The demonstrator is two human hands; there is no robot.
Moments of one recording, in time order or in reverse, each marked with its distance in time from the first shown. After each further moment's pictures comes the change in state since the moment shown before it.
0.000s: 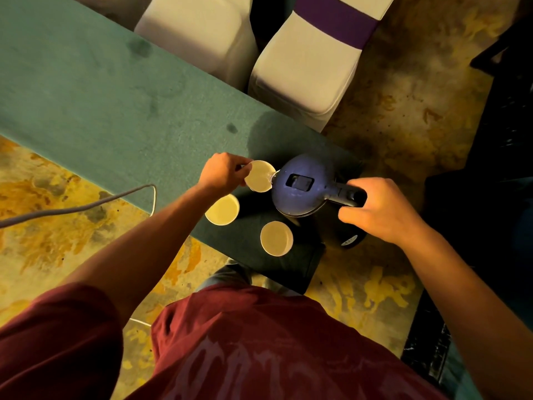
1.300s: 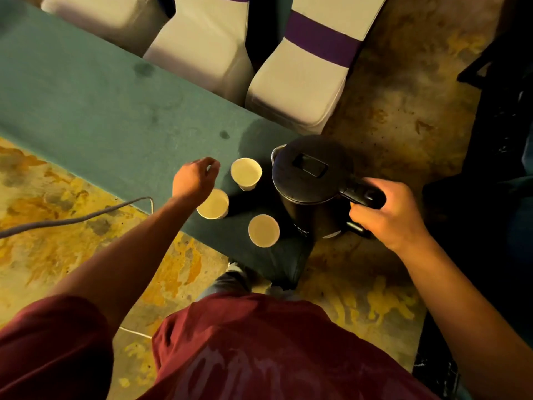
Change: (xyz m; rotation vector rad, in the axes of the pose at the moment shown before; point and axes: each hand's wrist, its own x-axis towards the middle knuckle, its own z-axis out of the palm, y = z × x) left_hand -0.042 -0.011 -0.009 0.200 0.282 -0.113; right_hand -0.063 0.023 -0.006 0.242 0.320 -0.133
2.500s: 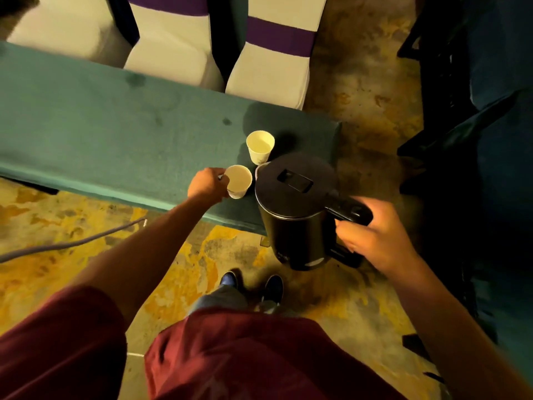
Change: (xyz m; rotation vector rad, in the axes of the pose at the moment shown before) left_hand -0.055 -0.063 -0.022 -0.182 -0.368 0.016; right_hand -0.173 -0.080 0.143 0.243 0.162 0.188
